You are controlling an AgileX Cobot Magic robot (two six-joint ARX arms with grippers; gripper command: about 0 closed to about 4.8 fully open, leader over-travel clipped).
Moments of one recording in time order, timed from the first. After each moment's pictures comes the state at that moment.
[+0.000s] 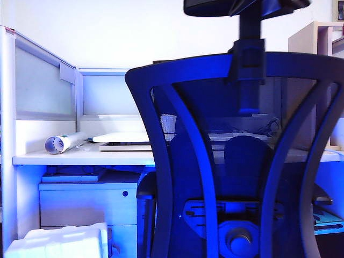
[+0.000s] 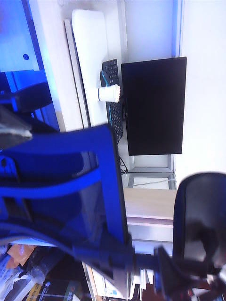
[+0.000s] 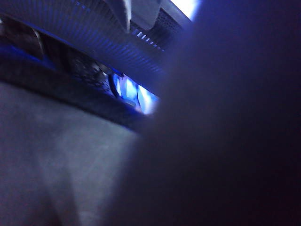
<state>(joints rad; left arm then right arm) -0.04 0.00 0.01 0.31 0.47 -0.13 0.25 1.35 1.31 -0.29 -0.39 0.11</state>
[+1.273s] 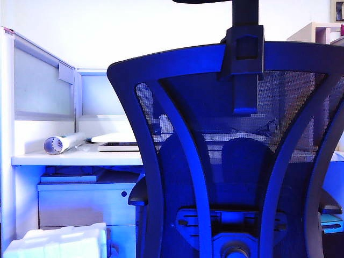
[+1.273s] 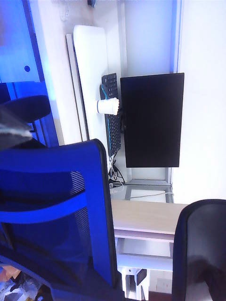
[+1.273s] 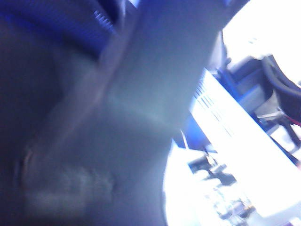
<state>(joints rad) -0.04 0.00 0.01 0.32 0.41 -0.13 0.32 1.16 1.34 -0.46 -0.44 0.22</state>
